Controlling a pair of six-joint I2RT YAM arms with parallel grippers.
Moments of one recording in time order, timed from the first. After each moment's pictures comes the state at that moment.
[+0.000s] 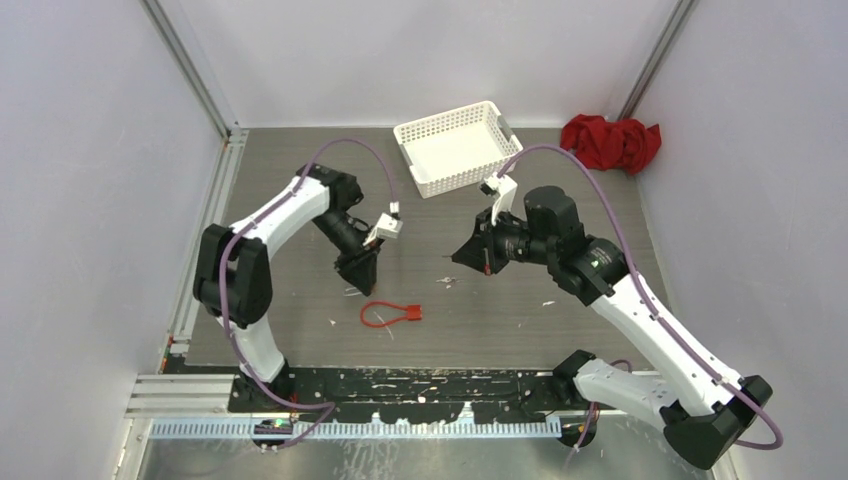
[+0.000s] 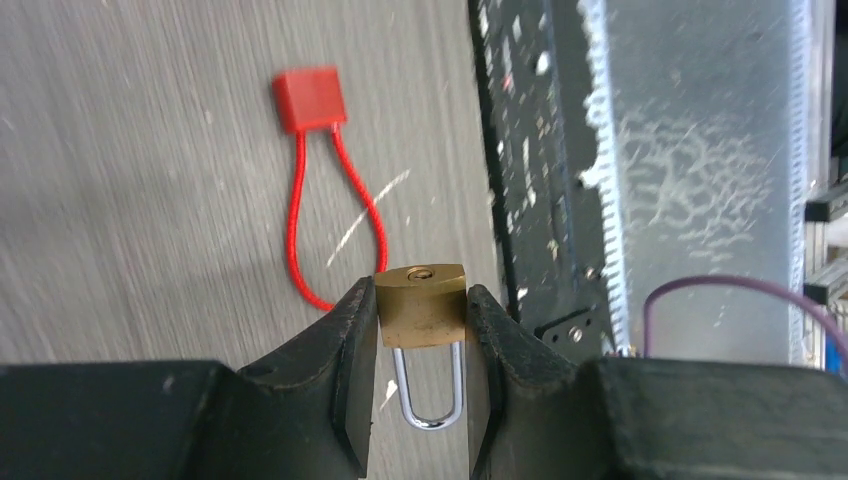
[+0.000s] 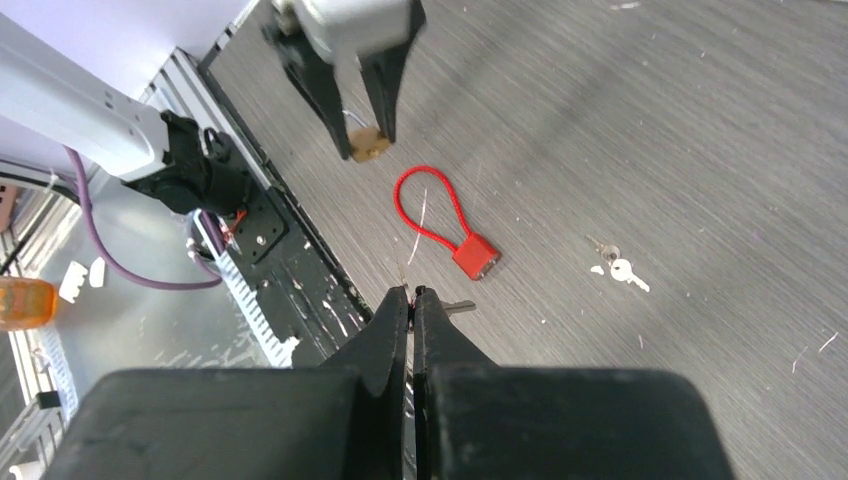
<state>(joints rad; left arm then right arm) -0.42 1.80 1.41 -1.44 0.83 1.24 0.62 0.98 1.08 -0.58 -0.42 0.28</state>
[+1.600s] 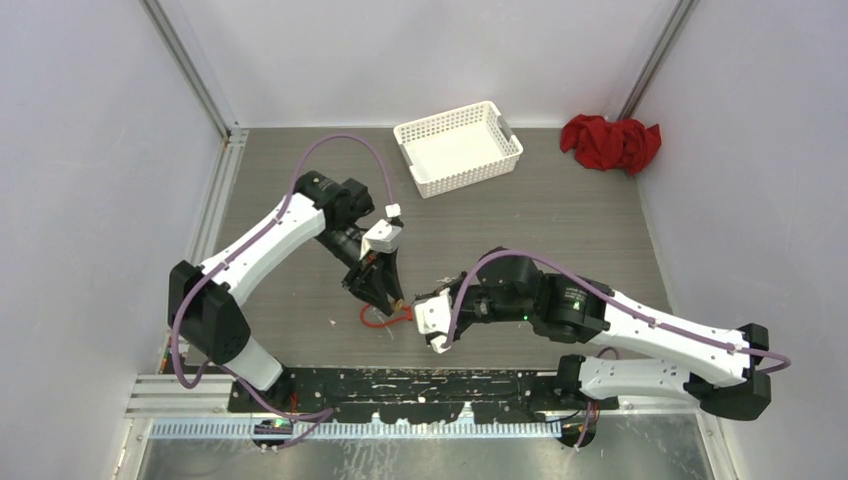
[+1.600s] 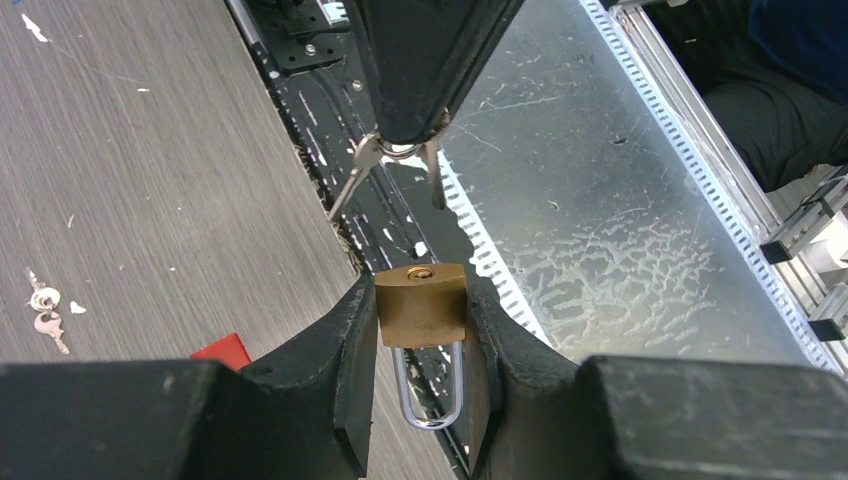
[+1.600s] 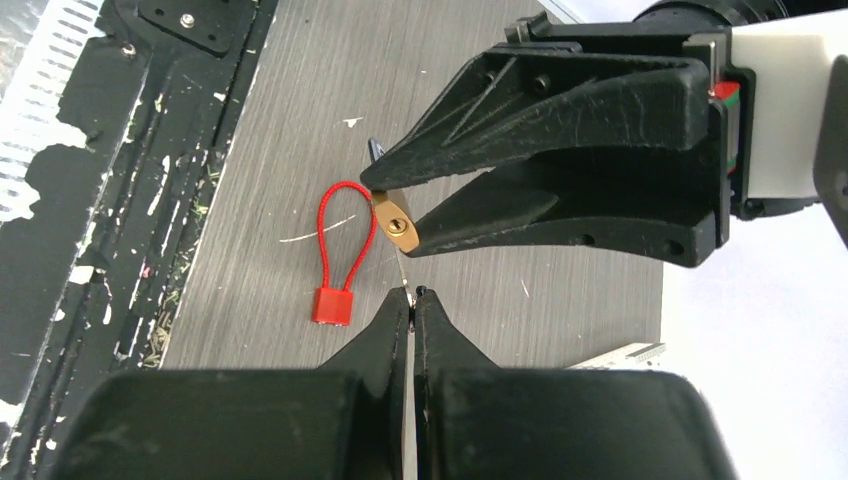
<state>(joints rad) -0.59 1.57 1.44 -1.60 1.25 1.40 1.21 0.96 1.05 -0.51 -0.18 -0.76</state>
